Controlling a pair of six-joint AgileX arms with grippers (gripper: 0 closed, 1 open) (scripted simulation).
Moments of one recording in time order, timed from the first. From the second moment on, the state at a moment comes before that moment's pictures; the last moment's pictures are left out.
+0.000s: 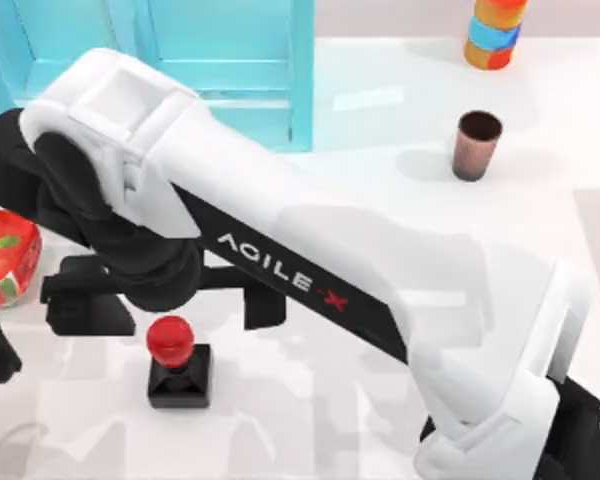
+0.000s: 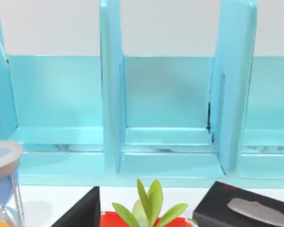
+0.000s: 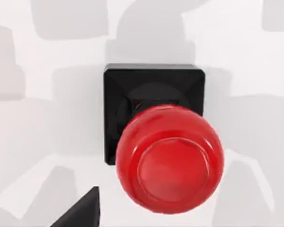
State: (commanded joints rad) left arm 0.00 0.00 0.00 0.00 0.00 0.00; right arm 1.07 2.72 2.94 -1.78 0.17 1.07
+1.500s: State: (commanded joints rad) left arm 0.00 0.00 0.00 0.00 0.00 0.00; right arm 1.07 3.15 3.52 -1.85 0.19 1.09
